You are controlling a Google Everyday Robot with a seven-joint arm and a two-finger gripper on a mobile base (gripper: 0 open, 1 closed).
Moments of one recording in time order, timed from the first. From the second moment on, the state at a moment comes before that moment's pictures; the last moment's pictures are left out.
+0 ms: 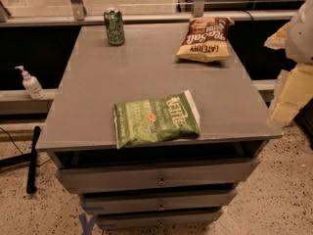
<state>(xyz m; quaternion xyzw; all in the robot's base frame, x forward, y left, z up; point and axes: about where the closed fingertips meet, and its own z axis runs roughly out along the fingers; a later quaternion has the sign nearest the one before) 0.438 -0.216 0.977 -0.60 0.78 -0.04 0.16</state>
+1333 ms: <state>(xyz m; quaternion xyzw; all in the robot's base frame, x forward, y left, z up) 0.471 -0.147 0.898 -0.60 0.76 0.09 0.24</state>
